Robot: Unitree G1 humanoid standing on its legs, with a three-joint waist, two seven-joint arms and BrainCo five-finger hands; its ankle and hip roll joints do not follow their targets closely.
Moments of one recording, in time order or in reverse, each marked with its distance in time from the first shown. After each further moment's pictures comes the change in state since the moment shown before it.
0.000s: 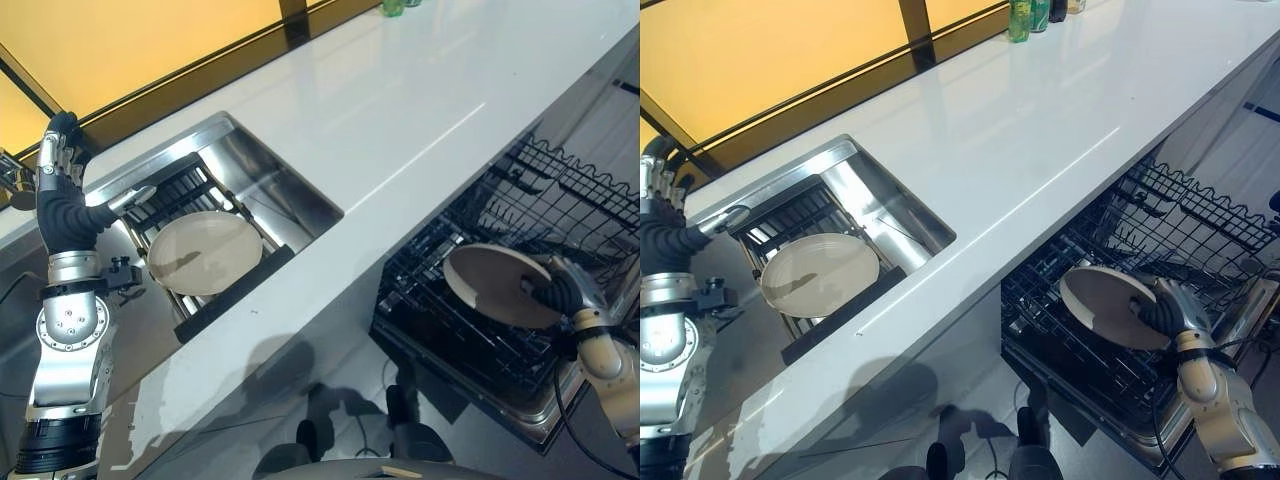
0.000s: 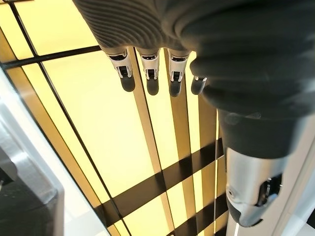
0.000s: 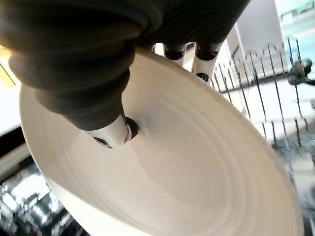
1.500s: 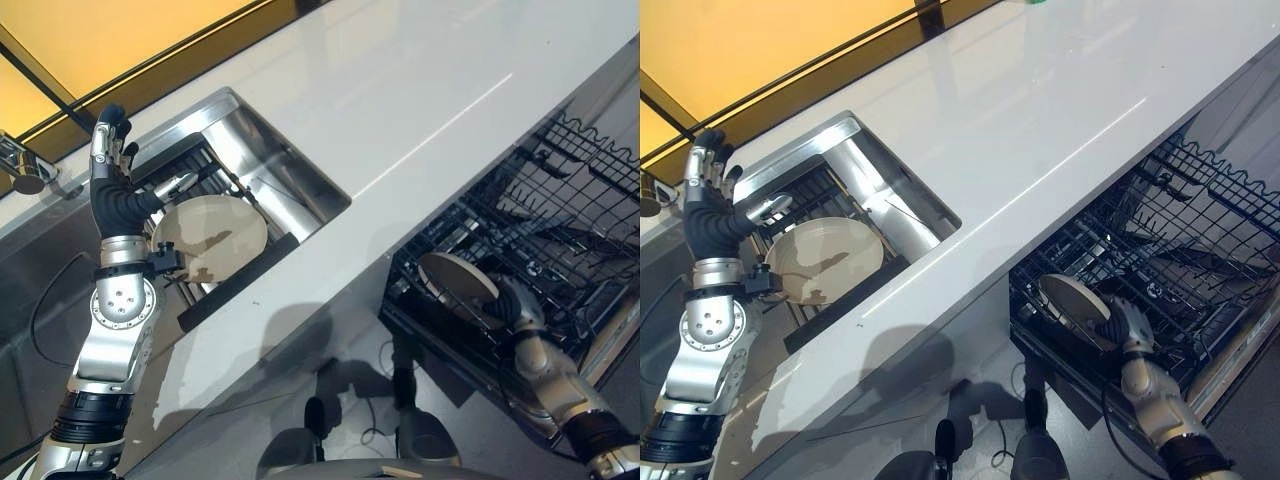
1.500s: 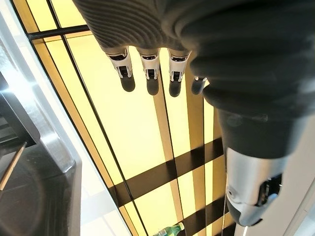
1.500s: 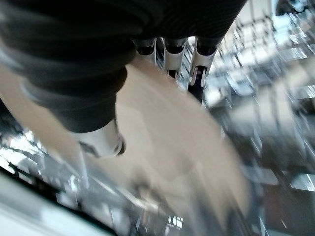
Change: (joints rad) left arm -0.126 -0.013 -0.192 0.006 0.001 0.029 0.129; right arm -0.192 0.151 0.281 0.334 0.012 0.096 -0.175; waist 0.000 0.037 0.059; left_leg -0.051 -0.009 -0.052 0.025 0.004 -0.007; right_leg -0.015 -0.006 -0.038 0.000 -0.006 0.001
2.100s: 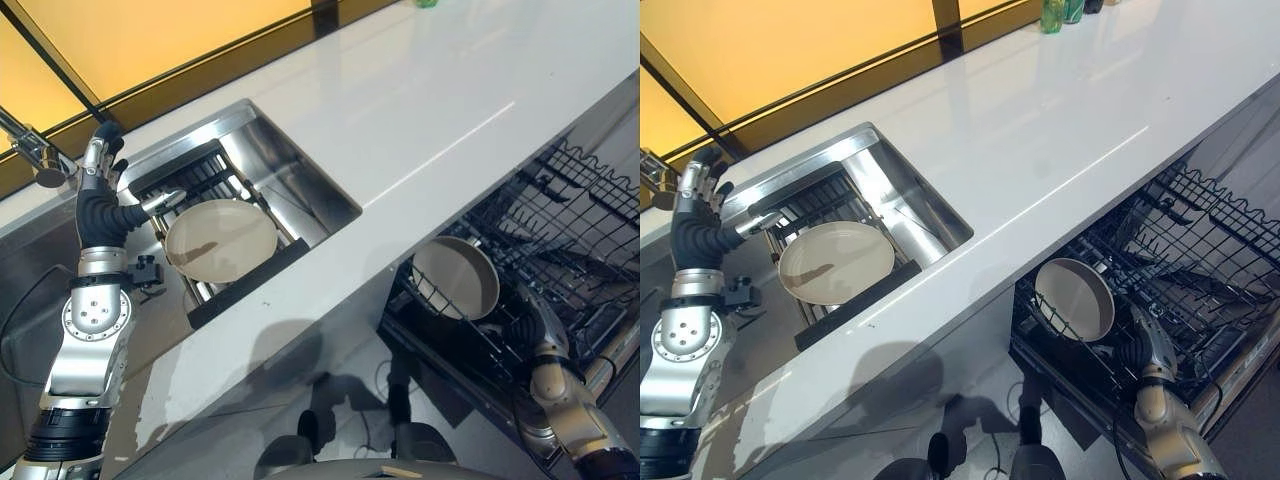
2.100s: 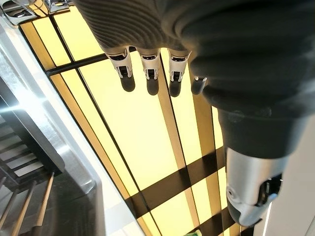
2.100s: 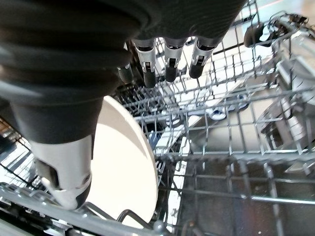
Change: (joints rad) left arm 0.094 0.046 0.112 0.026 -0.001 0.058 -0.141; right arm 0.195 0.011 -0.156 -0.233 0.006 0.070 -0.003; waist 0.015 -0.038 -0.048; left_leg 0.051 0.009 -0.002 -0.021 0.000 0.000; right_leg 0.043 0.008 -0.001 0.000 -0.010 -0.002
